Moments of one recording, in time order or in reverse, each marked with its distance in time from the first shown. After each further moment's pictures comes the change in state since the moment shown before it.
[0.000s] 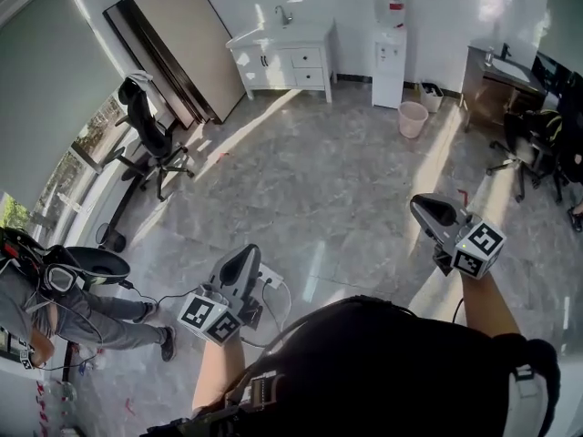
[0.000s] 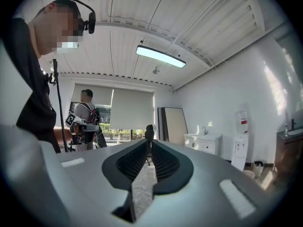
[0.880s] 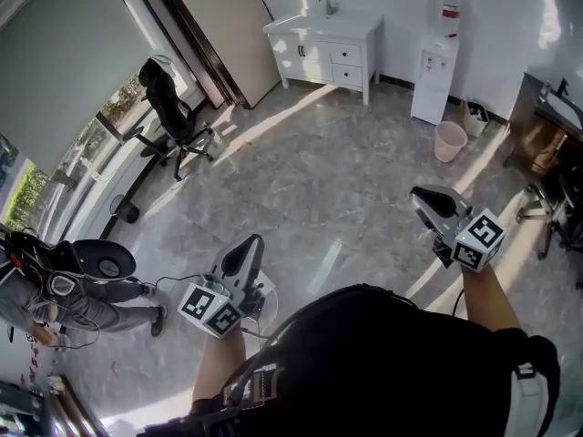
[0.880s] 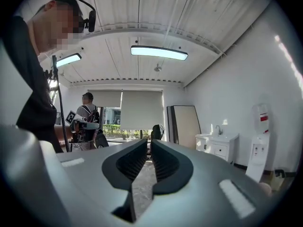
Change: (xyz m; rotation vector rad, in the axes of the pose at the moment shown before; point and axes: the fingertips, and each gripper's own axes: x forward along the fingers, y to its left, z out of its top) left arm 0.257 0.031 -0.001 0.028 -0.025 0.196; right arm 0.105 -0.287 0.000 0.006 0.009 0.228
